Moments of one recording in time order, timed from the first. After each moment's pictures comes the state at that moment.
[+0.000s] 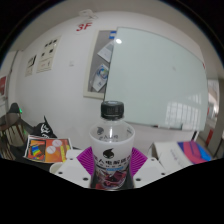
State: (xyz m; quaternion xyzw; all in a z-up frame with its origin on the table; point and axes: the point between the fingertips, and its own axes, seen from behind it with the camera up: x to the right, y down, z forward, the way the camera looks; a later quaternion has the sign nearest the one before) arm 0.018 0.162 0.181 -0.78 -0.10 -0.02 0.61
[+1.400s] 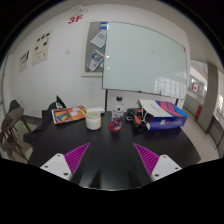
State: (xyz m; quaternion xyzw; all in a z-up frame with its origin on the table) arm -0.016 -0.189 0.154 -0.86 -0.01 -0.04 0.51
